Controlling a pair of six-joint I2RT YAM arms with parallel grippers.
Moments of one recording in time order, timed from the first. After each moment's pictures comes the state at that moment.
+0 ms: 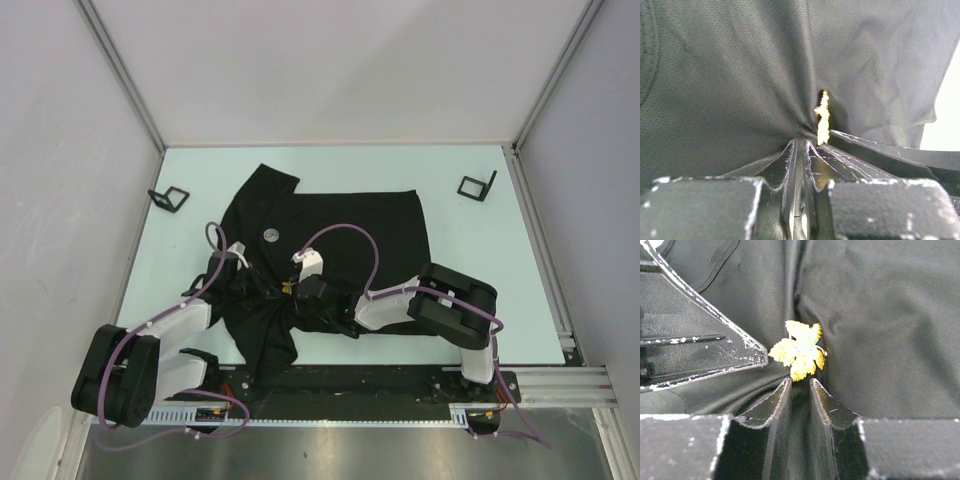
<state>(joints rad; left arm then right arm) -0.27 1.15 0.31 0.02 0.32 -0.82 1.18 1.92 0.93 0.42 0.36 0.57</state>
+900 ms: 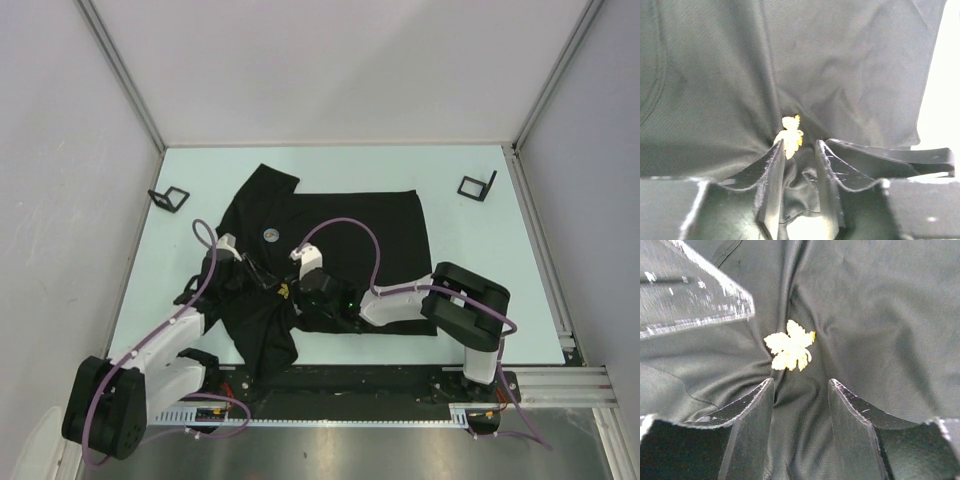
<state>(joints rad) -0.30 0.99 0.35 -0.05 0.18 -0.84 1.16 1.84 0.89 0.40 0.31 0.48</state>
